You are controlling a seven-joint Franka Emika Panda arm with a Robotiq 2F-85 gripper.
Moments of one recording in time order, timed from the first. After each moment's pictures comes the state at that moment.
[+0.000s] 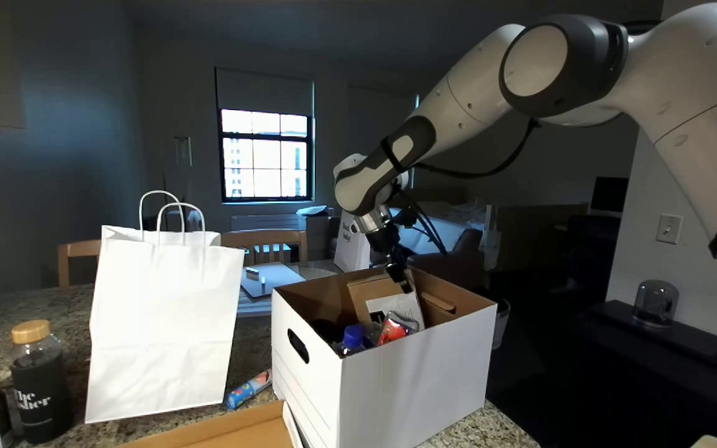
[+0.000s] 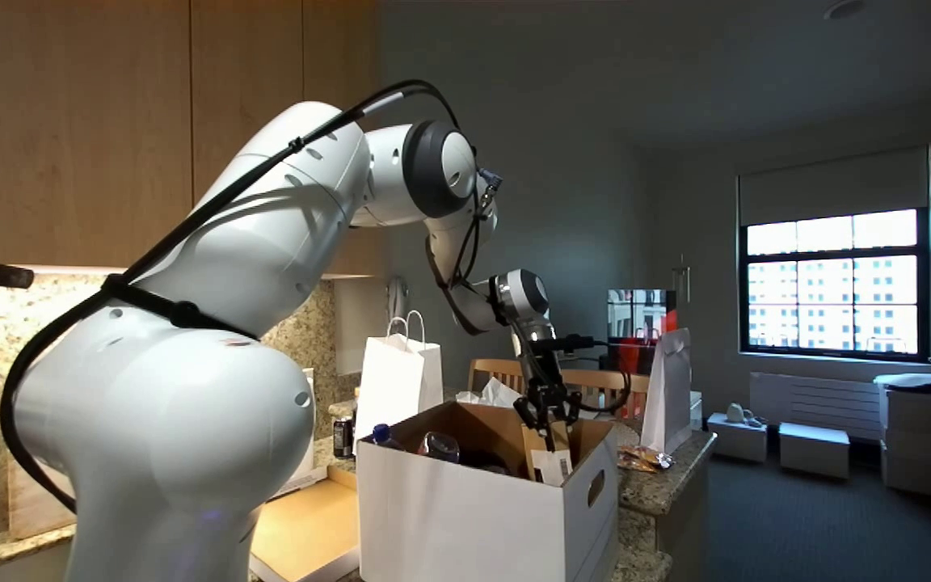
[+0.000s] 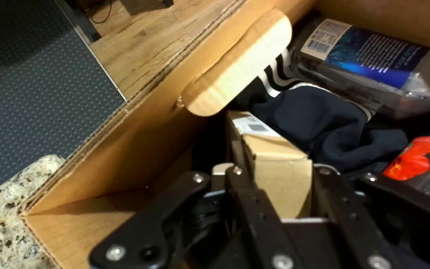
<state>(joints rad) 0.10 0.58 0.02 -1.56 -0.38 1.78 -0.58</state>
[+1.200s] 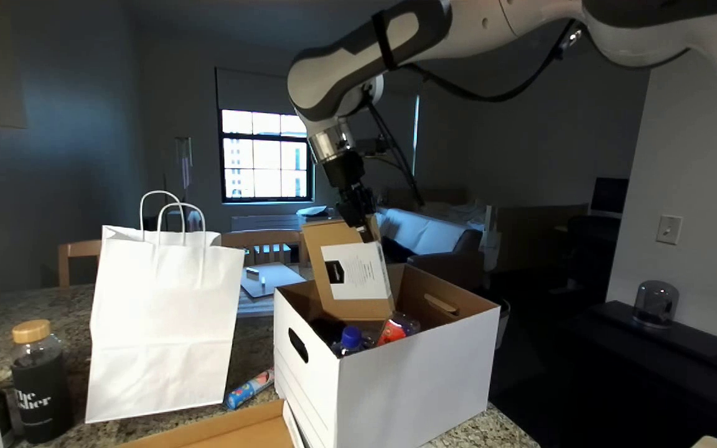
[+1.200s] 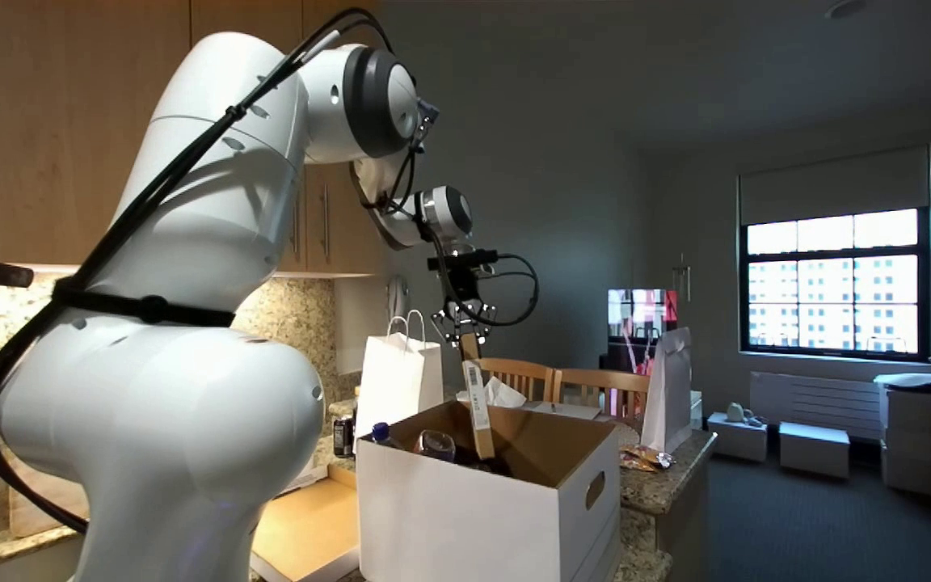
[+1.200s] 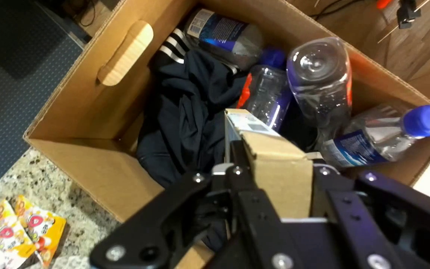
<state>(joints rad) 0.22 0.29 0.16 -1.58 -0.29 1.54 -0.24</state>
